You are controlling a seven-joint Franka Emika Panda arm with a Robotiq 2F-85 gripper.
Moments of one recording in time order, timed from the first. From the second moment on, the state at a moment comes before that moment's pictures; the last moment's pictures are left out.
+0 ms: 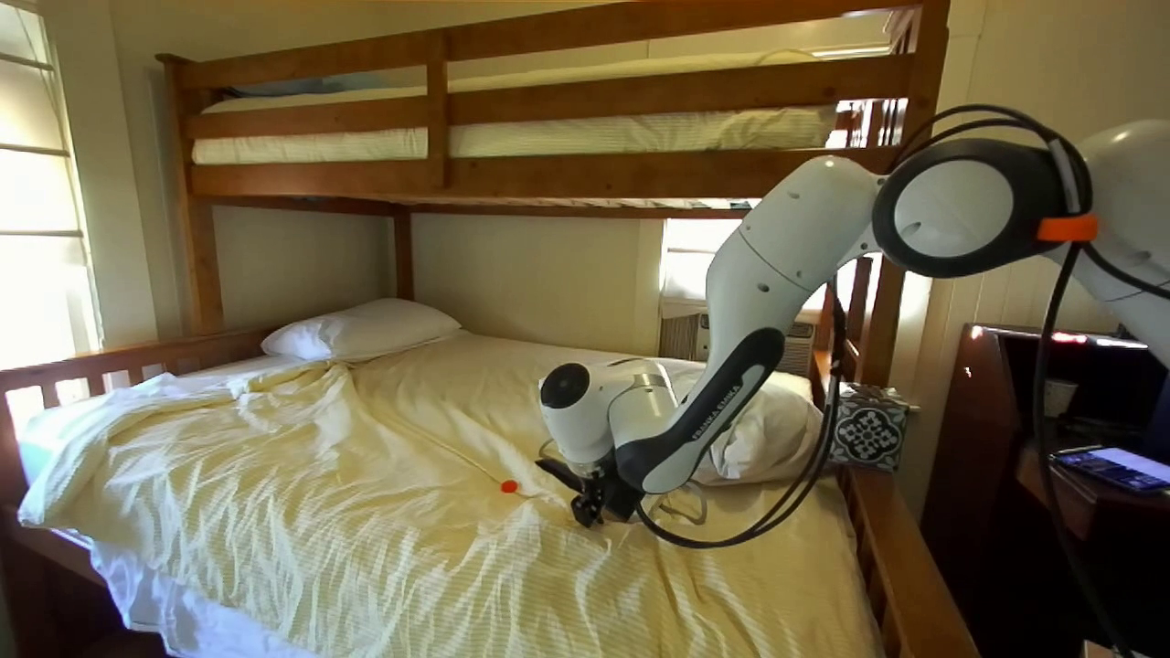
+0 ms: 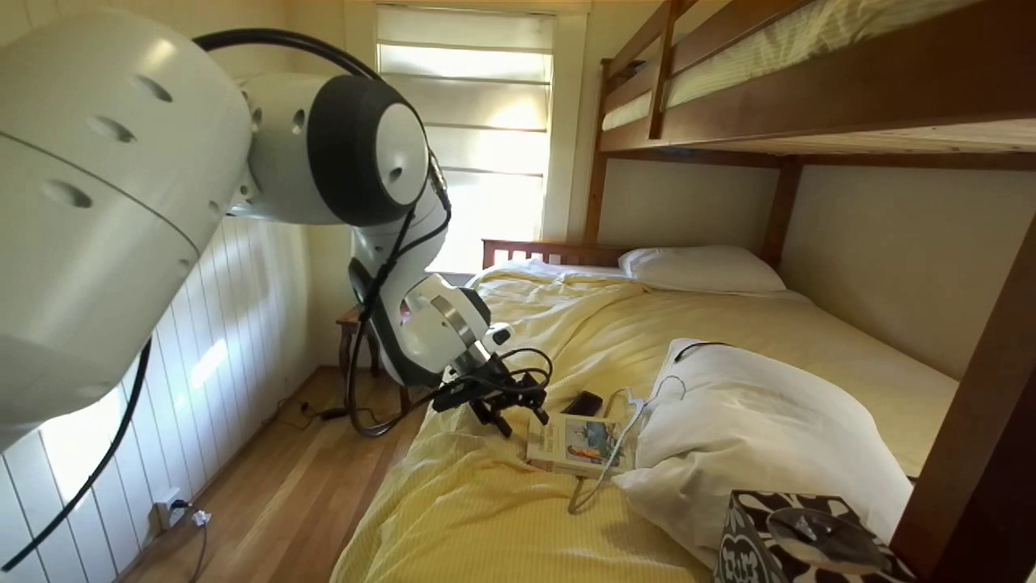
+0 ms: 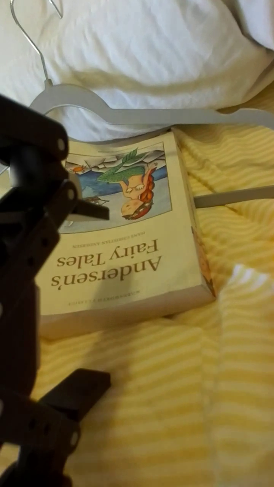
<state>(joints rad) 0.20 0.77 -0.06 -1.68 -0.98 2.36 0.84</state>
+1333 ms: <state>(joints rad) 0.19 0.86 -0.14 -1.56 -0.81 2.37 0.56</state>
